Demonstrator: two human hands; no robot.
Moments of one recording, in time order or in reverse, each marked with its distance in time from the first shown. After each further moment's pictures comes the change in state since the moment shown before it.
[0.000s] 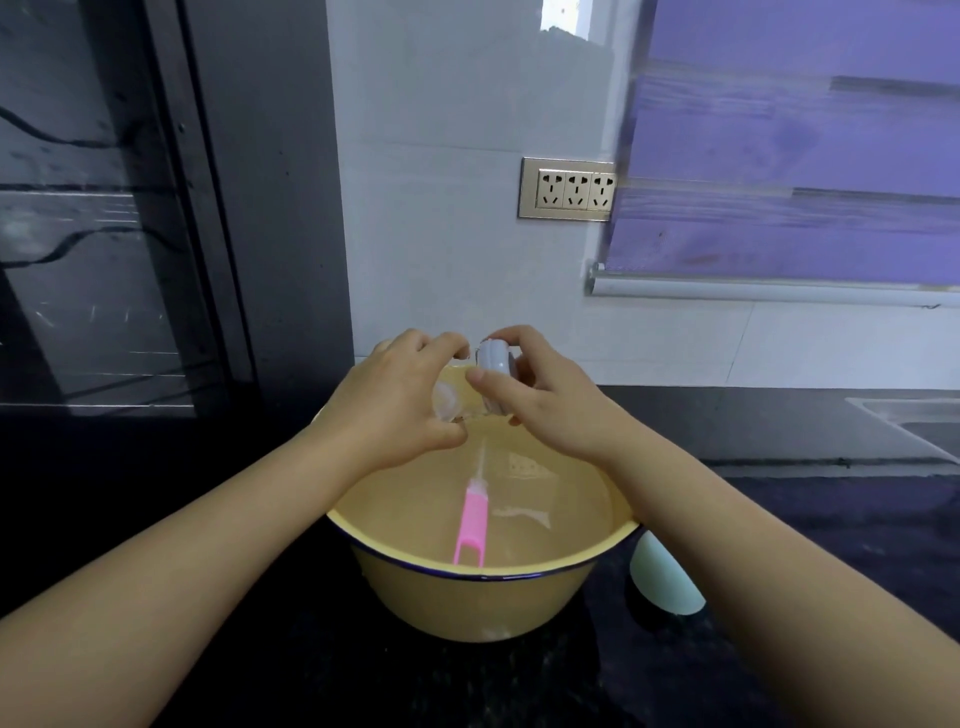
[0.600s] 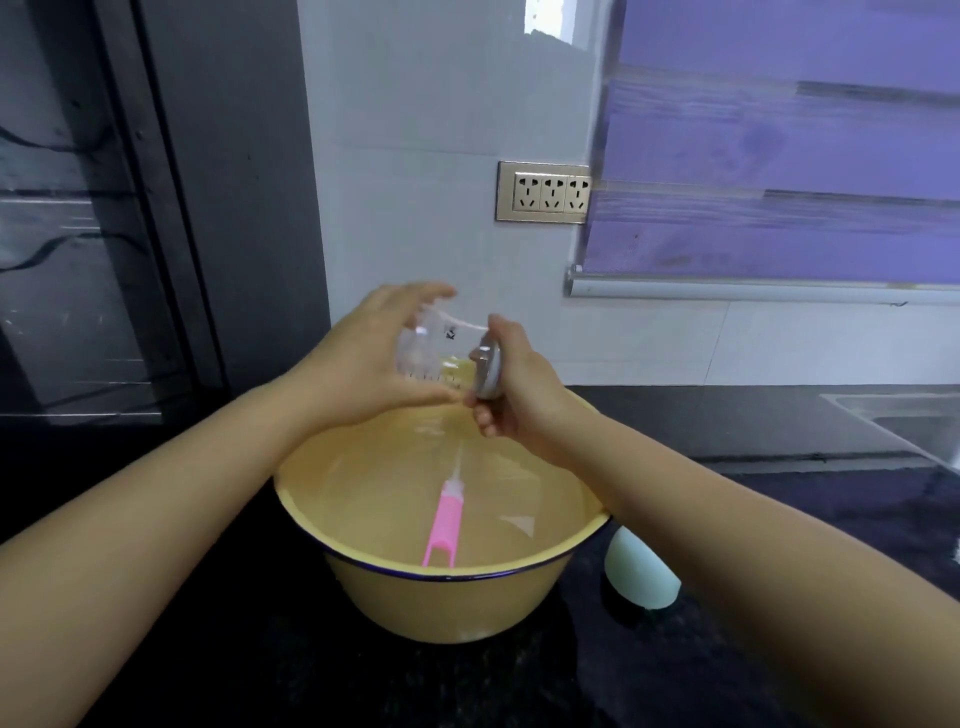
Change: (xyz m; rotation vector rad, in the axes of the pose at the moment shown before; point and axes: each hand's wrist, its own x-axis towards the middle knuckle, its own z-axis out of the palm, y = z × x) left_hand 0.019 0.001 -0.025 -0.306 0.040 0.100; right_hand 0.014 -0.009 0.004 0.589 0.035 0.379
